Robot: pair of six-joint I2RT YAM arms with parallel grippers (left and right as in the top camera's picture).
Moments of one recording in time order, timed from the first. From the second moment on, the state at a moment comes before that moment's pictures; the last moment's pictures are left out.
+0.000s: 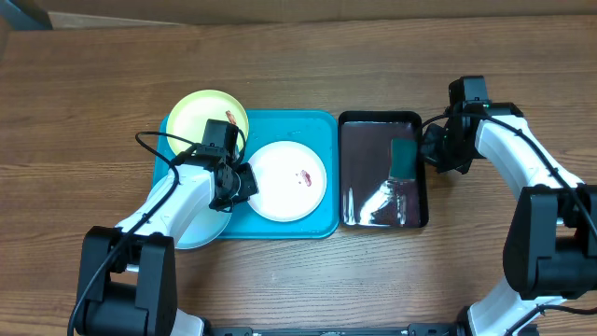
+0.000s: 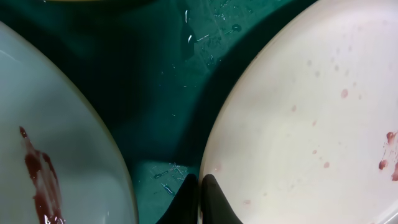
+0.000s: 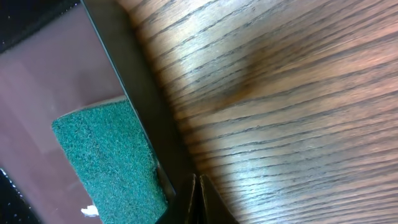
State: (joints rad) left arm -0.18 1.67 0.93 -0.61 0.11 -0.49; right arm 0.02 1.85 1.25 -0.81 -0.15 0.46
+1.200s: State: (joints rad) left arm -0.18 1.67 0.93 -0.61 0.11 -0.49; right arm 0.18 1.85 1.46 -1.06 -0.10 0.23
